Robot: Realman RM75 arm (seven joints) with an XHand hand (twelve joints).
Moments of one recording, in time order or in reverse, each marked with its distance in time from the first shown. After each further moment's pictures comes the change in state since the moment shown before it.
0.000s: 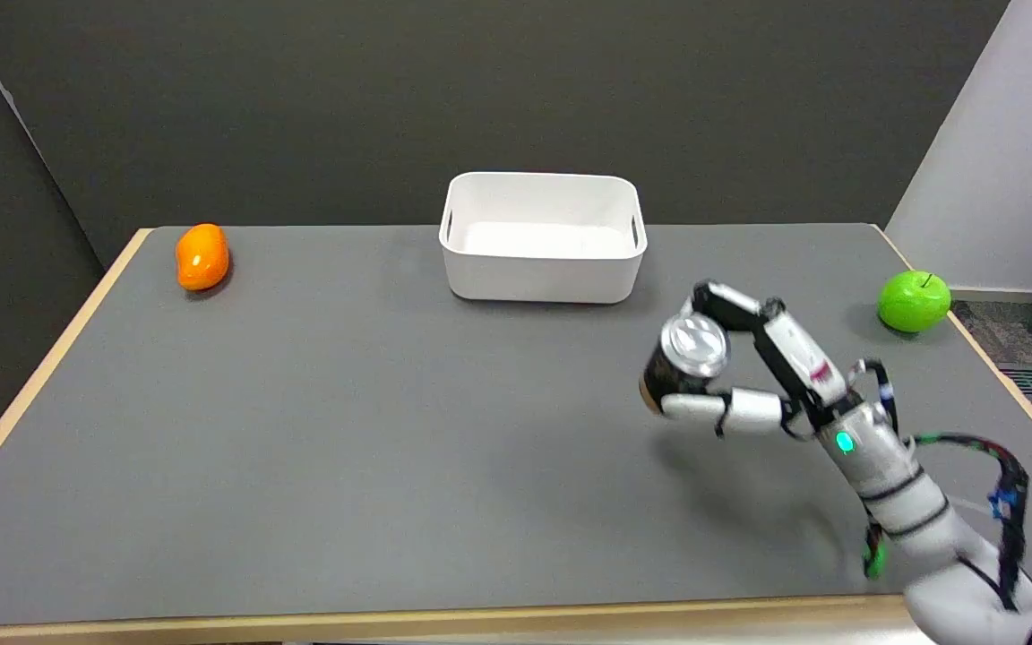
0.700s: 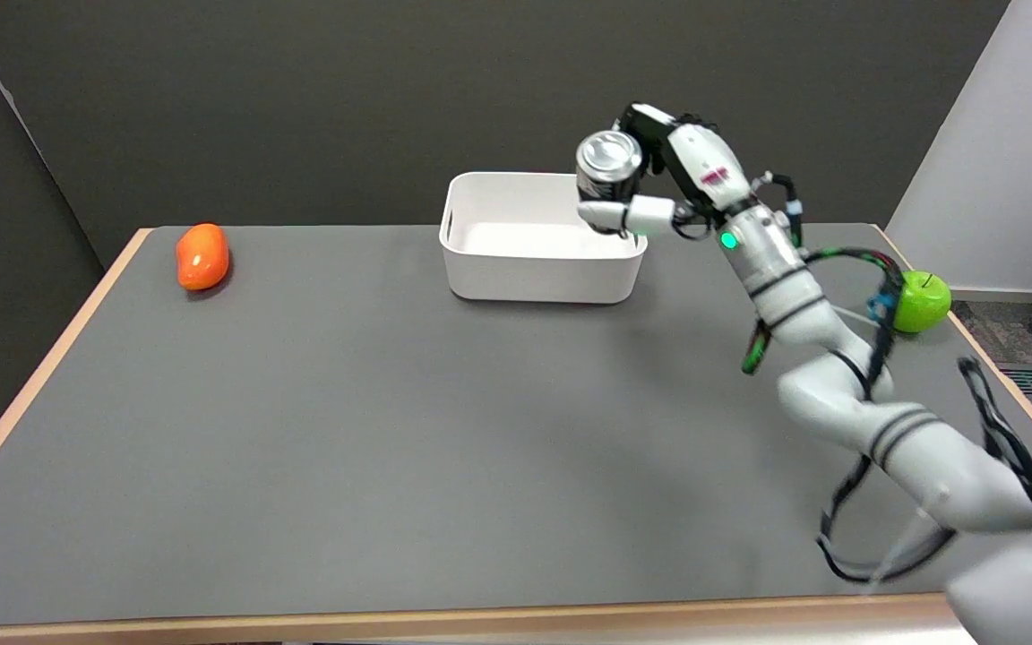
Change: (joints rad) arm 0.569 -0.050 -0.144 -0.013 0.040 -0.484 -0.290
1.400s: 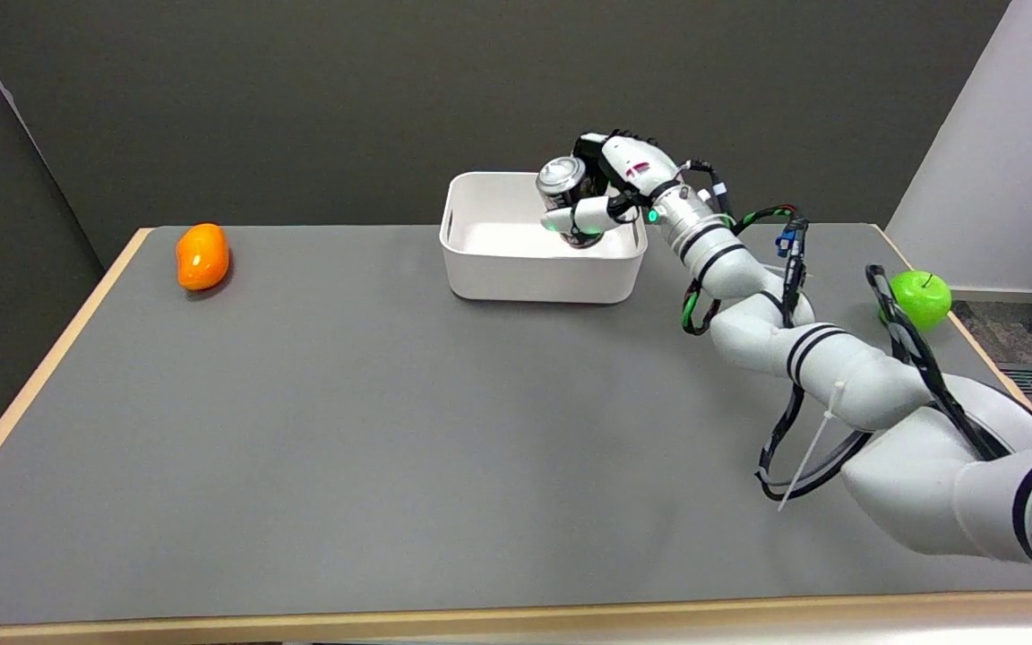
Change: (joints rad) arm 0.402 -0.137 -0.235 -0.487 0.011 -0.215 -0.115
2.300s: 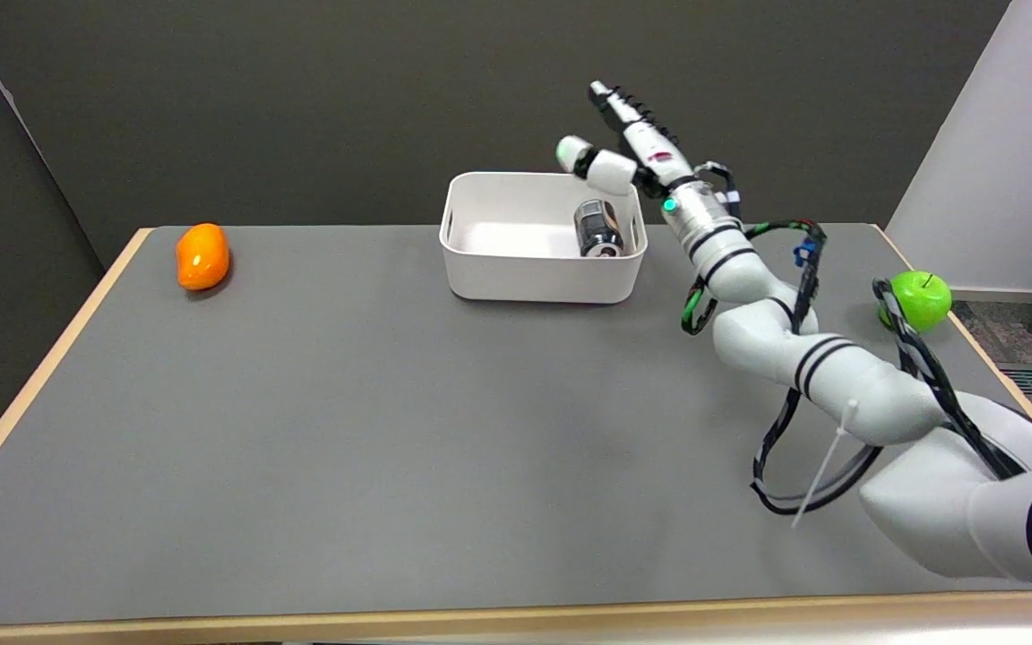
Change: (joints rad) arm -0.066 0.031 -0.013 0.133 0.276 -0.011 0.020
